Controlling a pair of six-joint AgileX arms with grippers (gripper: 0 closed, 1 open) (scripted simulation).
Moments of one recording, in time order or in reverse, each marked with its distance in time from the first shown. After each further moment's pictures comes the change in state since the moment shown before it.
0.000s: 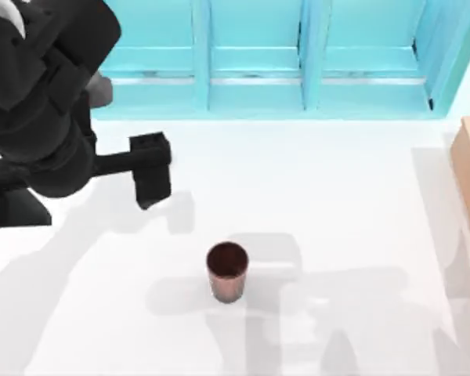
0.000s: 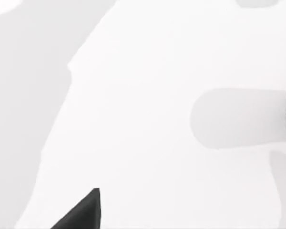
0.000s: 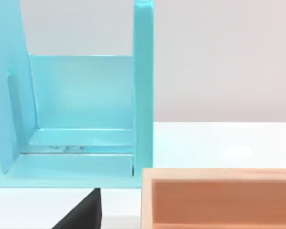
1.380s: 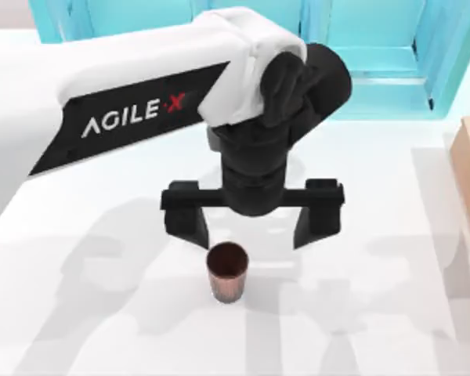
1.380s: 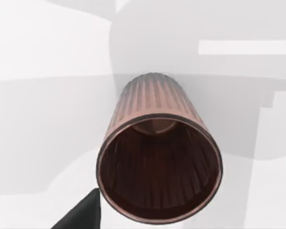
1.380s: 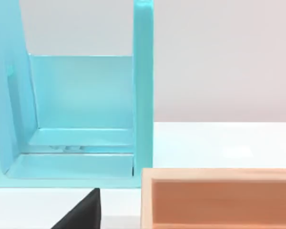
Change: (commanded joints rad) left arm -0.313 0.588 0.416 -0.045 0.027 -0.180; right arm 0.000 0.000 0.000 0.000 0.000 0.000
